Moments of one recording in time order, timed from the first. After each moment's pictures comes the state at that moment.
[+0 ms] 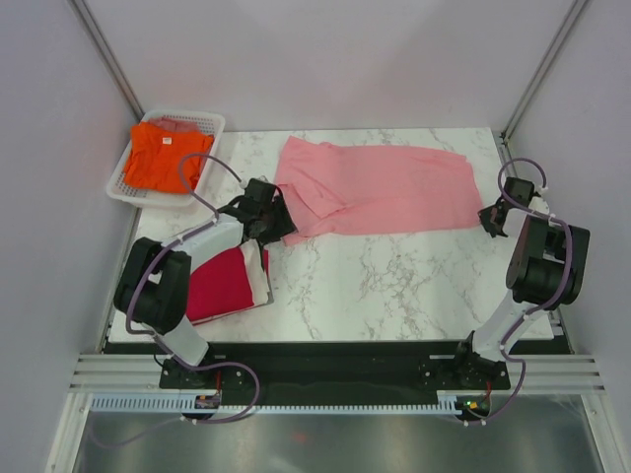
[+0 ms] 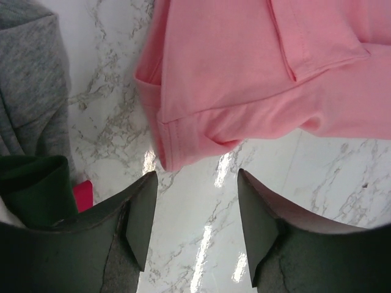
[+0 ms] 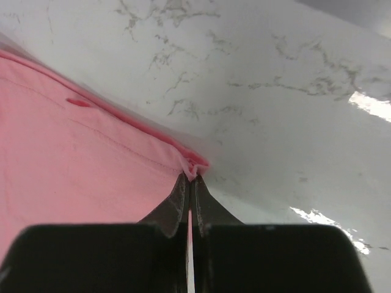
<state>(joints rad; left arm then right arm) -0.42 1.63 1.01 -0.27 0.00 -0.75 -0.33 1.82 1.00 -0.05 0.13 0.89</state>
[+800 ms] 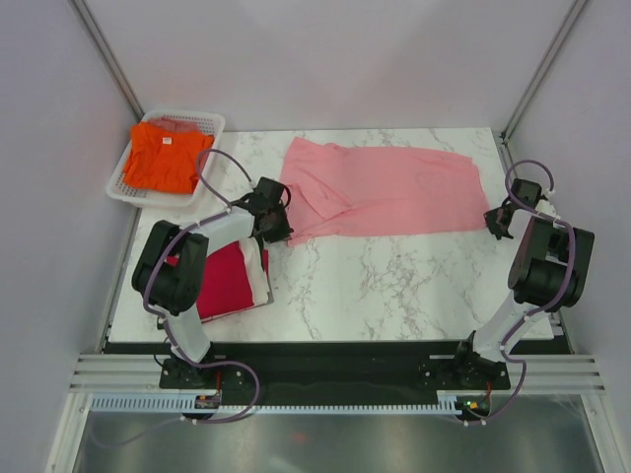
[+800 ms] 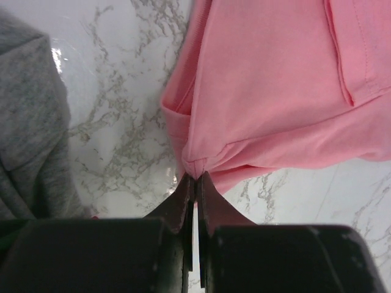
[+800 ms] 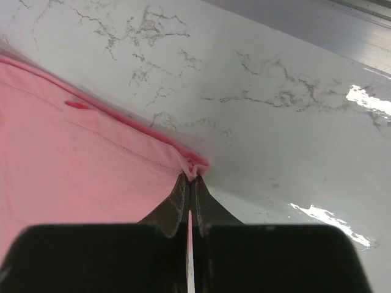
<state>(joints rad) -0.42 1.80 1.10 -0.30 -0.01 -0.67 -0.38 1.81 1.01 -0.07 0.12 0.89</state>
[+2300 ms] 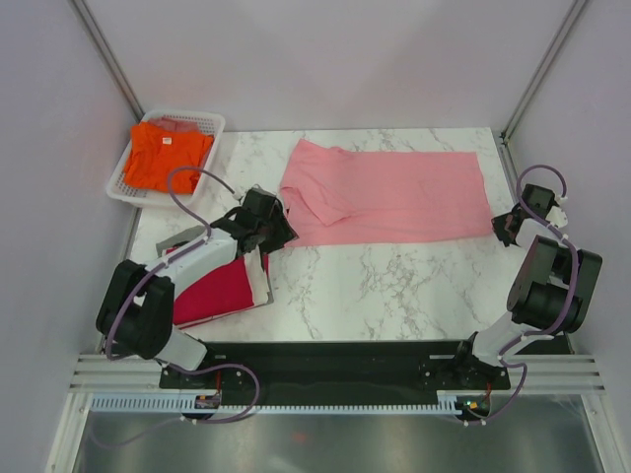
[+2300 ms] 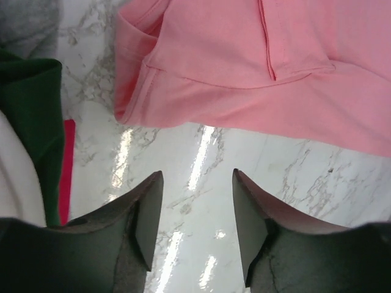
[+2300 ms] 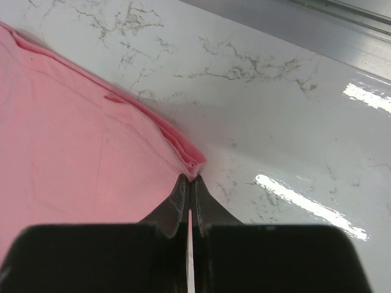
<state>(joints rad) -0.48 1.47 0.92 -0.30 -0.04 -0.88 -0.43 1.64 0.92 -0.16 0.09 0.87</state>
